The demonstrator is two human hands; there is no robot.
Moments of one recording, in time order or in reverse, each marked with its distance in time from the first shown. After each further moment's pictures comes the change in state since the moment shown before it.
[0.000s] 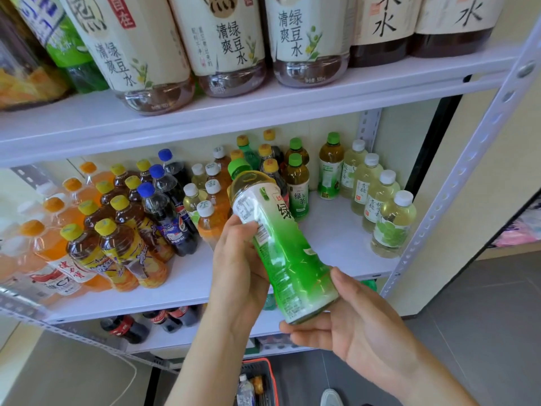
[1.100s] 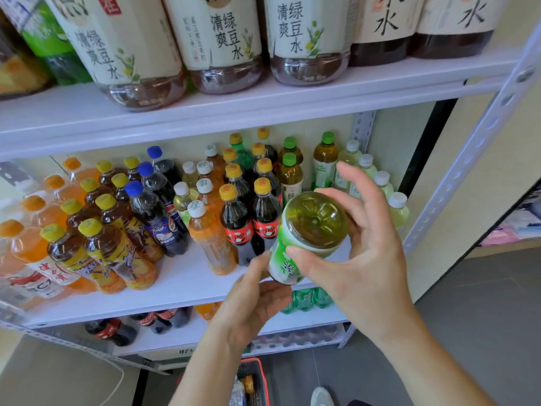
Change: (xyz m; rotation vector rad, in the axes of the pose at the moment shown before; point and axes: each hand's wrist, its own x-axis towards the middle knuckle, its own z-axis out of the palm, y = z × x) left_hand 0.017 -0.052 -0.042 0.270 0.109 -0.456; right_hand 0.027 -0.042 0.026 -0.929 0.346 -0.886
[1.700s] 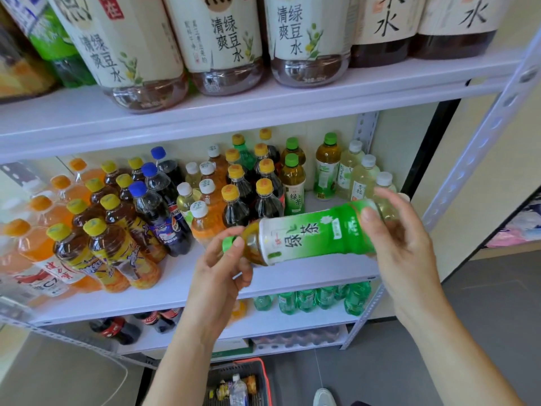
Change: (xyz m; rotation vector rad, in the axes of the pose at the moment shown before) left_hand -0.020 0.030 -0.026 -0.087 -0.062 0.493; right_hand 0.003 0.047 -0.041 0.019 0.212 0.262
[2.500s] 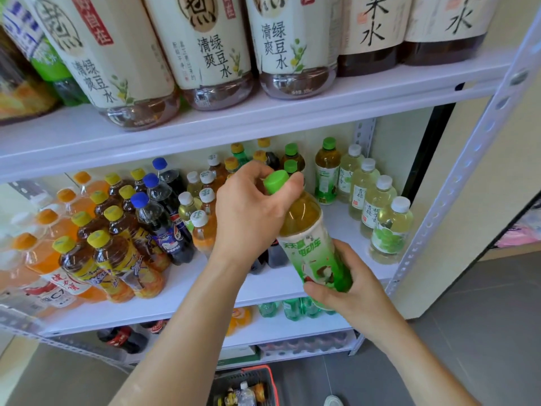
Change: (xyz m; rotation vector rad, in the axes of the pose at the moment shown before) left_hand 0.032 0.070 0.097 0.864 0.129 0.523; right_hand -0.019 0.043 0.014 0.032 -0.472 0.212
